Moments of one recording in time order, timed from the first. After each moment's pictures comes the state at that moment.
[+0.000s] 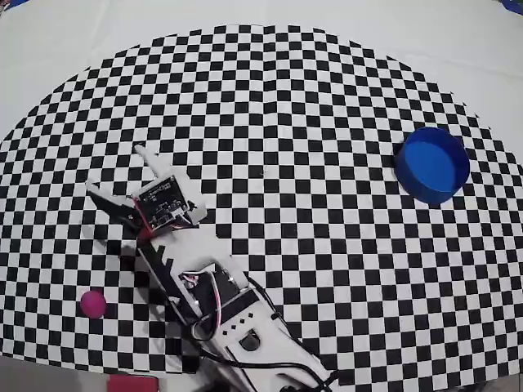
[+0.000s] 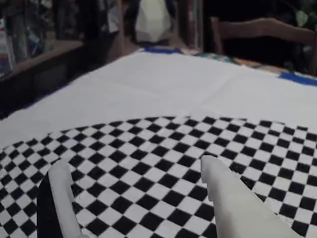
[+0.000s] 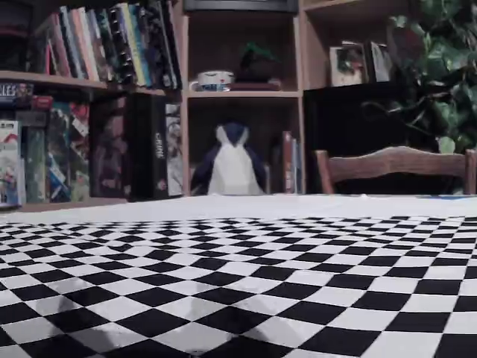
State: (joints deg) arm -34.3 181.1 177.9 5.5 -90.9
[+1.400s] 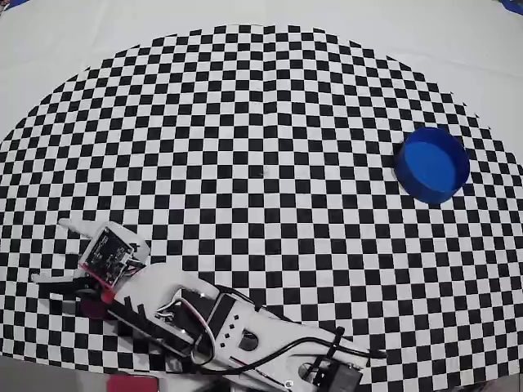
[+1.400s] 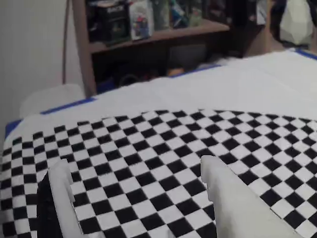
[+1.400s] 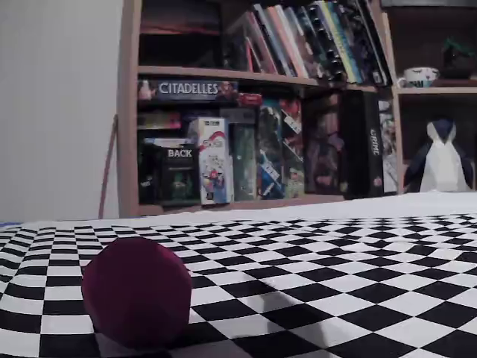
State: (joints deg) arm -62.5 179.5 177.9 5.5 -90.9
